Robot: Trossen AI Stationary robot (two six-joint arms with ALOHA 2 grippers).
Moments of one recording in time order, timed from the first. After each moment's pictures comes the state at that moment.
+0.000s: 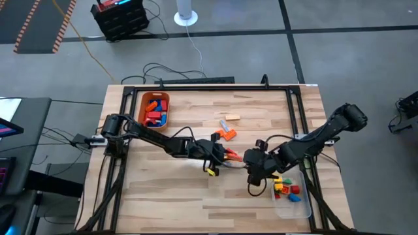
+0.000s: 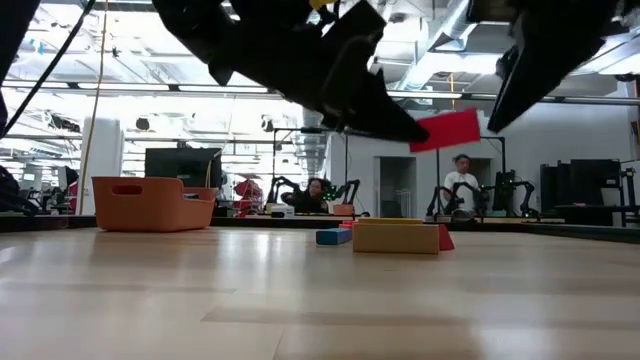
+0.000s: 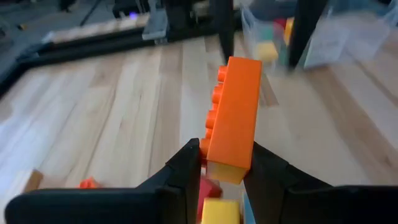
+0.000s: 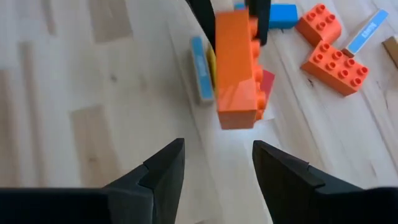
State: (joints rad) left arm -0.13 1.92 1.13 0.42 -0.18 0.12; right arm 0.48 1.41 0.99 -0.70 0.39 0.67
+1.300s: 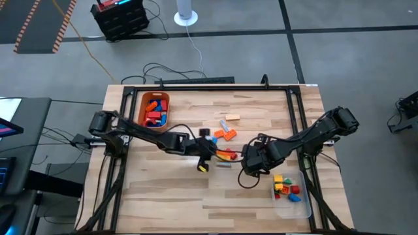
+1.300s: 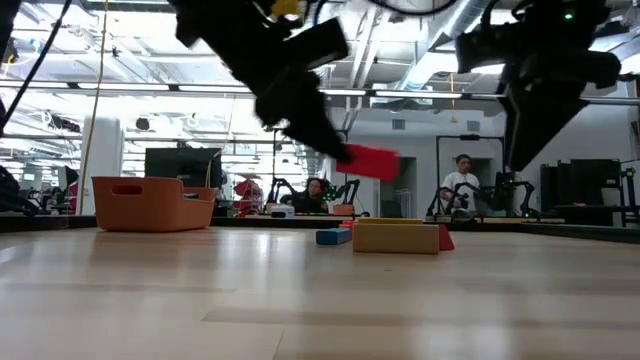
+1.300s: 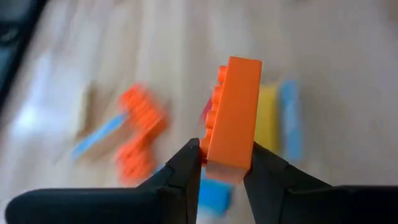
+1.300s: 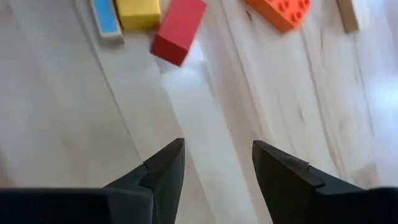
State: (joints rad) left arm -0.13 1.77 1.13 -0.06 -0.30 0.15; right arm 0.37 1.54 1.07 -1.02 0.39 0.67
